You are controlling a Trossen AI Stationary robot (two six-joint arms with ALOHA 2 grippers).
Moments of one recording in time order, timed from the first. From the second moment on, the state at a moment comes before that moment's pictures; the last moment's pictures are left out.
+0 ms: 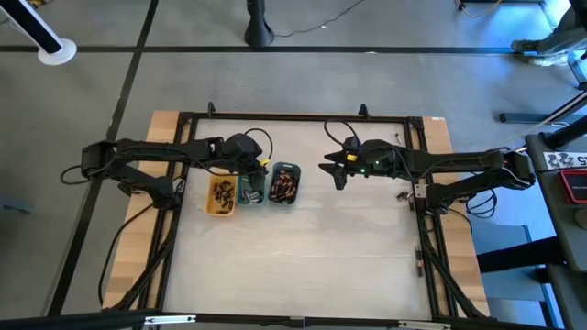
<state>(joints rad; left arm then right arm) 0.29 1.29 0.75 -0.27 -0.01 -0.37 -0.11 1.20 0.83 -0.02 0.14 0.49</state>
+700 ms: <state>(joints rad) 0.29 1.29 0.75 -0.27 -0.01 -0.37 -0.11 1.20 0.83 -0.02 0.14 0.49</state>
